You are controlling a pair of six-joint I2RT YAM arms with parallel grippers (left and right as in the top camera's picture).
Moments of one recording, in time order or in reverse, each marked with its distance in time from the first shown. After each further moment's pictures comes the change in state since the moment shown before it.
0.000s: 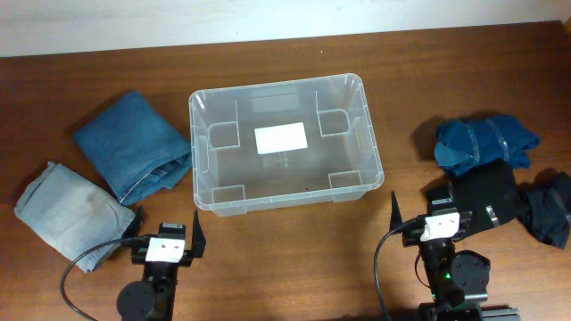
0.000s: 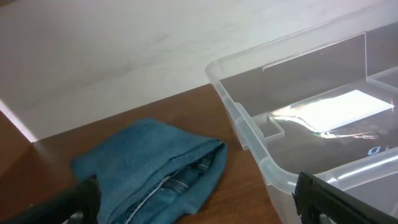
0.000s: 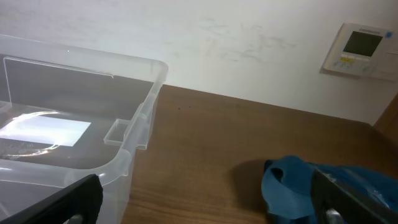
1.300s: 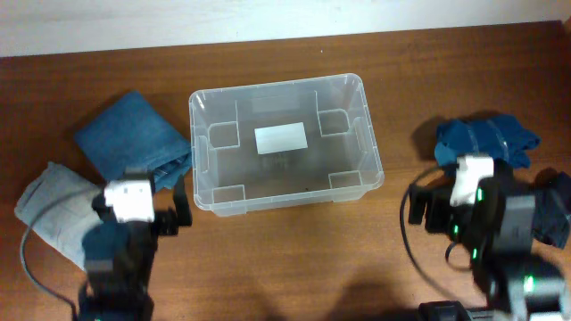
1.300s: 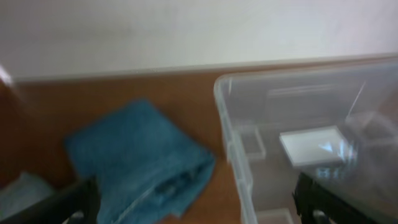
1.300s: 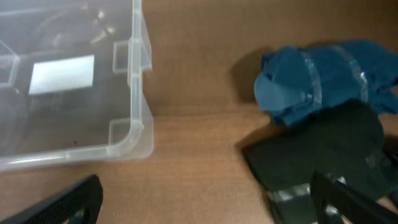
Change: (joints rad) left arm 0.000 0.637 0.640 -0.294 -0.039 -0.266; right arm 0.000 0.779 0.952 -0.906 0.061 0.237
